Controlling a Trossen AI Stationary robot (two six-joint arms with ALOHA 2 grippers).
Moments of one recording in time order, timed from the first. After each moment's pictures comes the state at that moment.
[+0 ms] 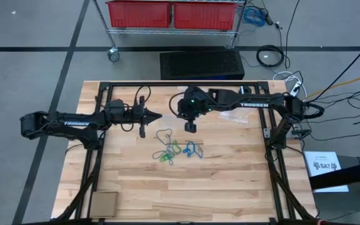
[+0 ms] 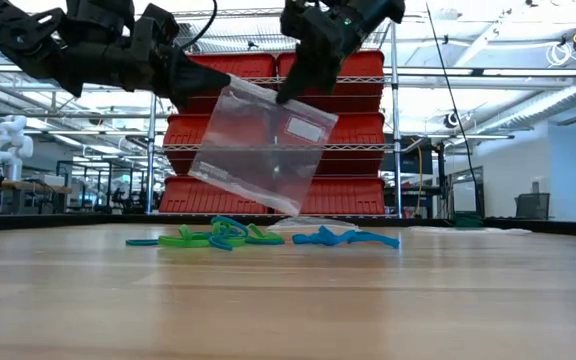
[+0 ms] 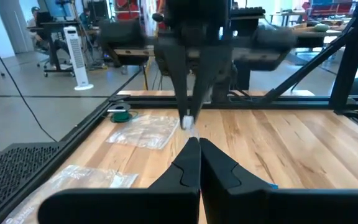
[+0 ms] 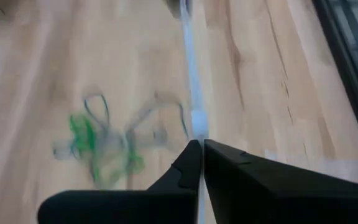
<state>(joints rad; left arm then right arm) 0.33 1.04 0.34 0.67 0.28 0.06 -0.20 1.73 1.48 -0.60 -0.07 -0.13</state>
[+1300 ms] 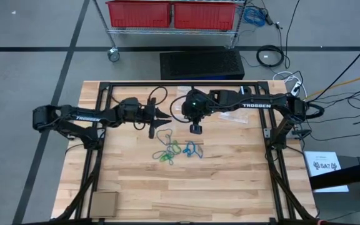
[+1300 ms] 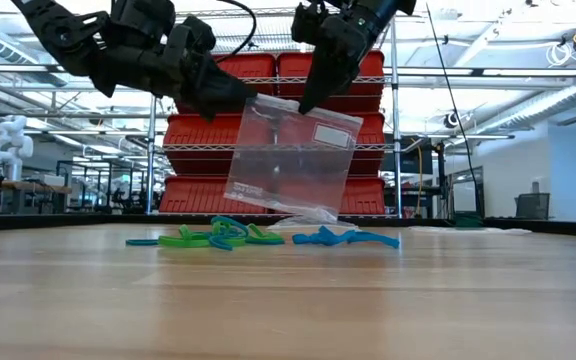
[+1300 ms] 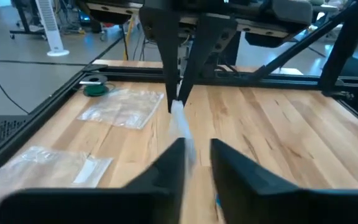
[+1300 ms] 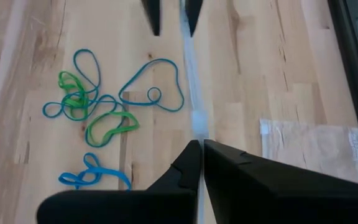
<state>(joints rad) 0.30 1.26 0.51 0.58 0.31 0.04 -0.18 1.71 1.48 -0.68 -0.03 -0.15</state>
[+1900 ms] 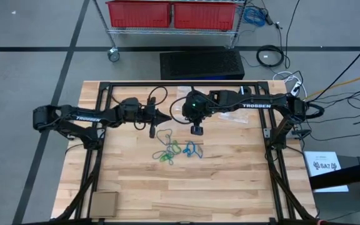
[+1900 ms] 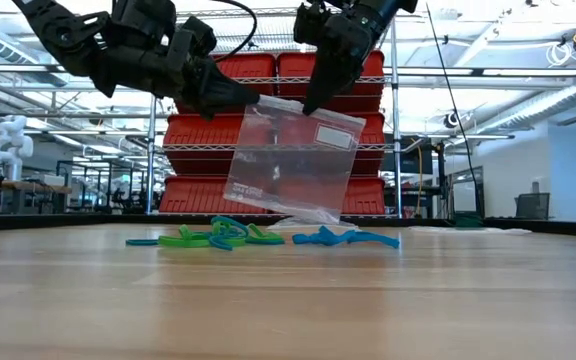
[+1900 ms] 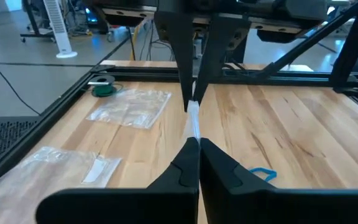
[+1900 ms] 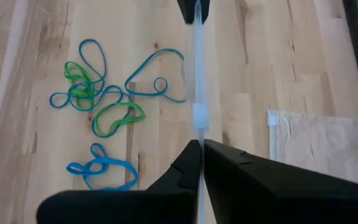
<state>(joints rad) 0.31 1.26 0.51 0.58 0.28 0.06 -0.18 1.71 1.48 -0.75 -0.03 -0.15</state>
